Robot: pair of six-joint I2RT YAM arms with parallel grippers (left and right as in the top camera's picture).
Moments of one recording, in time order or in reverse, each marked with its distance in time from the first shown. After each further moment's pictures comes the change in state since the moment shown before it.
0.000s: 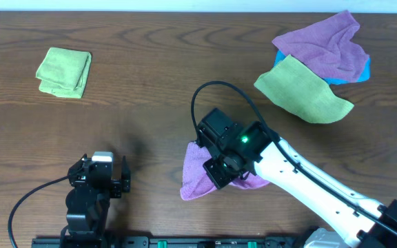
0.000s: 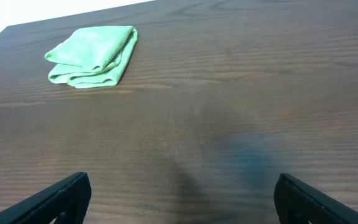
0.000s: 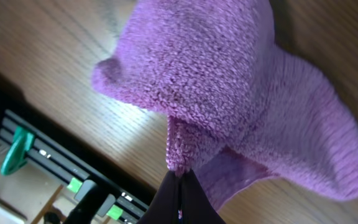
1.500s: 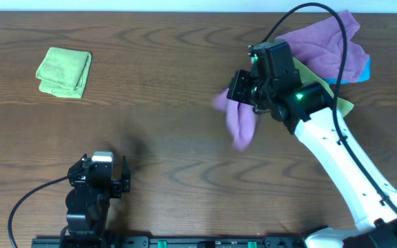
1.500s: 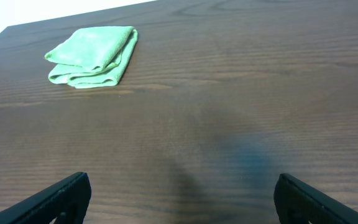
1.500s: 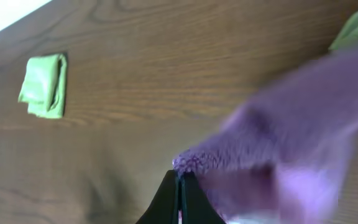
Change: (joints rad) left arm 0.000 -0.001 0.000 0.000 0.000 0.000; right arm -0.386 0.011 0.176 0.431 0.029 0.460
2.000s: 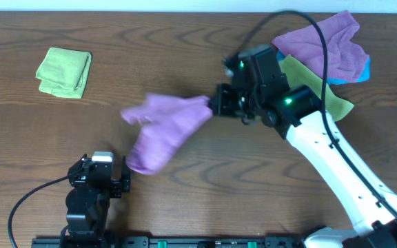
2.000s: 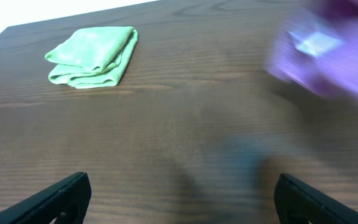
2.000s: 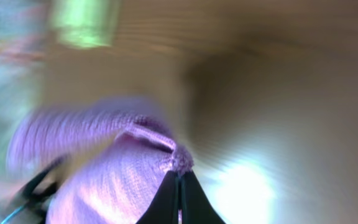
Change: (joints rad) left arm 0.000 0.000 0.000 0.000 0.000 0.000; right arm 0.061 0.002 0.000 -0.134 -0.135 0.031
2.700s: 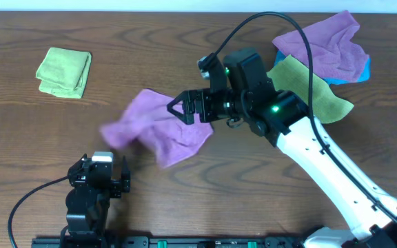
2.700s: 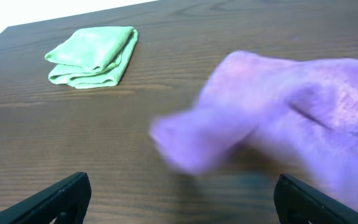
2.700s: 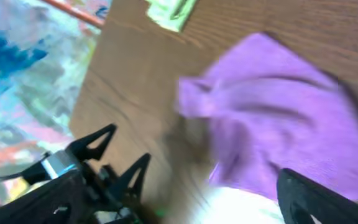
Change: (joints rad) left arm 0.000 0.000 0.000 0.000 0.000 0.000; right arm 0.101 0.000 0.002 0.217 -0.227 -0.193
